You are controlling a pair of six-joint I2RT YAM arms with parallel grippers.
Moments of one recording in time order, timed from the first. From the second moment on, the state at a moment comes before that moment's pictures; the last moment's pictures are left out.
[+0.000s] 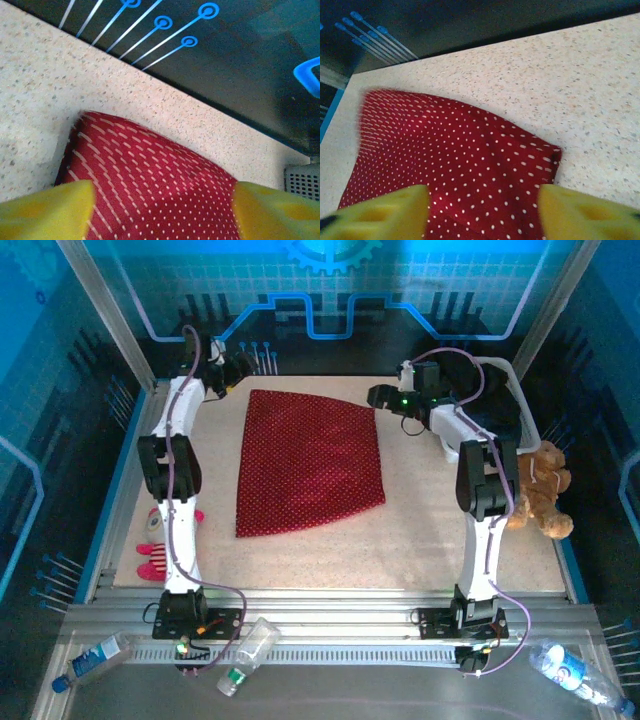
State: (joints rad) left arm 0.09 2.40 2.29 -0.64 0.42 -0.58; right arm 0.13 2.13 1.66 -0.19 -0.40 0.36
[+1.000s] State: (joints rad) left arm -0.21 1.83 1.11 -0.37 0.22 -0.91; right arm 0.36 1.85 1.09 -0.26 -0.42 0.77
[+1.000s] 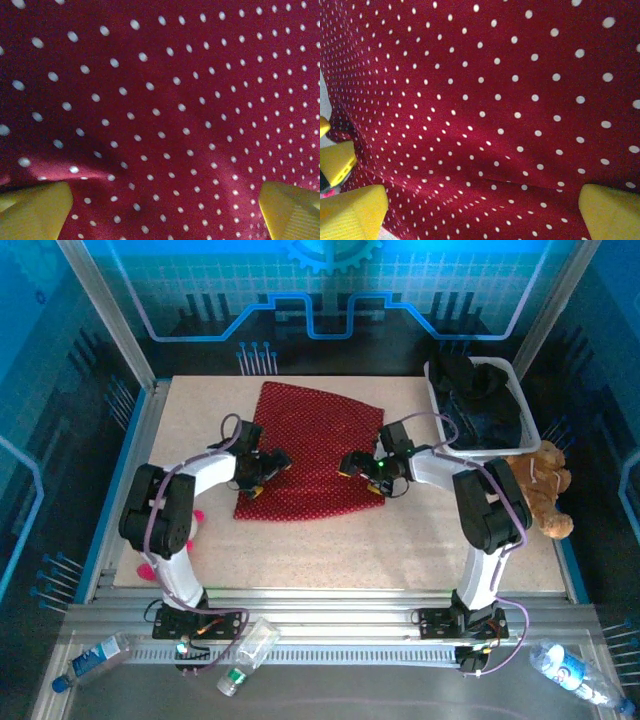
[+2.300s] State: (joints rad) left arm -0.13 1.54 0.74 -0.34 0.12 -1.11; right arm 0.32 1.42 0.69 -0.24 -0.29 1.01
